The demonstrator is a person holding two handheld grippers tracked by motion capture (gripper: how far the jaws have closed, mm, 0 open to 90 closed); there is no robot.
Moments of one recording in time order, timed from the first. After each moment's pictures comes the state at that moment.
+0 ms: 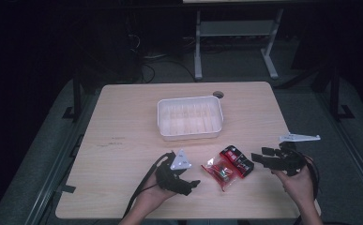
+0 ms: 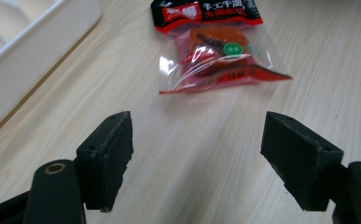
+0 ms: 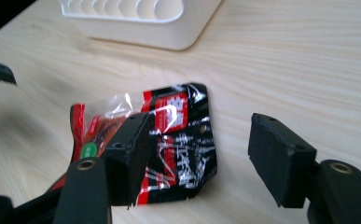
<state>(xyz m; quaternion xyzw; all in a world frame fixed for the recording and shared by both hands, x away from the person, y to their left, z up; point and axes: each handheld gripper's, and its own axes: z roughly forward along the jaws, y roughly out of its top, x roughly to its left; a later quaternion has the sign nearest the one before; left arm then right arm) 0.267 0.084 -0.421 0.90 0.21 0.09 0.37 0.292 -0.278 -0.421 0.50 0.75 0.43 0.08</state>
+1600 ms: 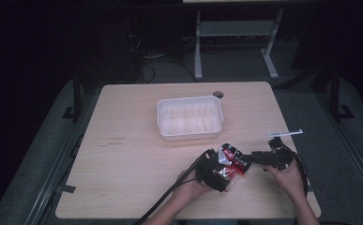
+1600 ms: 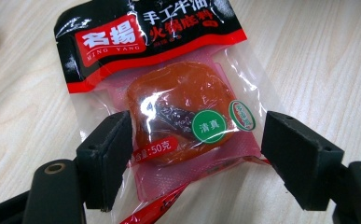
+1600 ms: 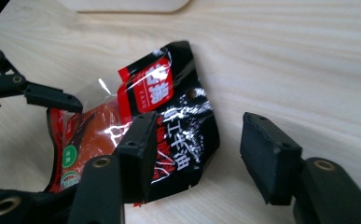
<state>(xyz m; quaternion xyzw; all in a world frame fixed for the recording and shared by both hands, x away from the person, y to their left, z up) 0.292 -0.015 -0.447 0.93 0.20 0.06 0.29 0.326 -0.269 -0.455 0.52 0.75 0.39 -0.02</state>
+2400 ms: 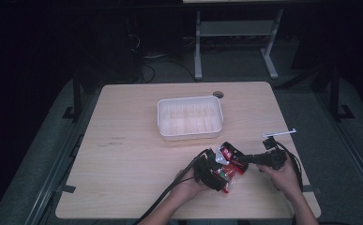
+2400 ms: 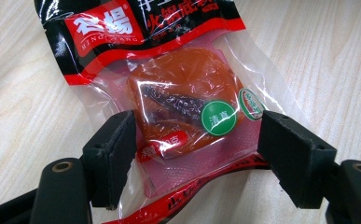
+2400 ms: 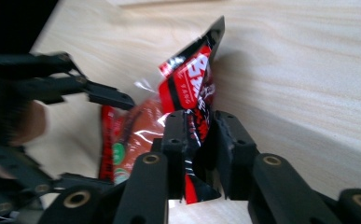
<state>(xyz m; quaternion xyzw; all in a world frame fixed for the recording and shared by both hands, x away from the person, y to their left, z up) 0.296 -0.010 -0.452 0.93 0.19 0.05 0.29 0.330 -0.256 -0.458 0.51 0.75 0.41 -0.10</state>
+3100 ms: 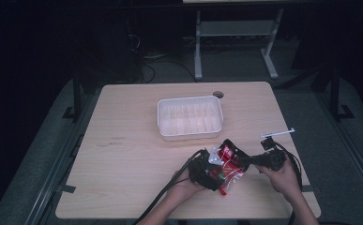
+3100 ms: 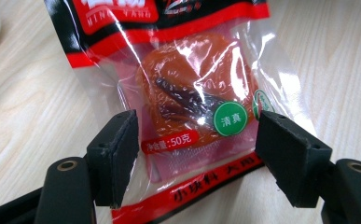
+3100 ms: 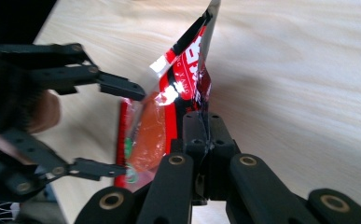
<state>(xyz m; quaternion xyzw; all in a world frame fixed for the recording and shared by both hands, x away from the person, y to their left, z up) 0.293 0.007 -0.450 0.93 0.19 0.06 0.32 0.319 -0.247 -0.439 0.50 0.75 0.41 -0.10</state>
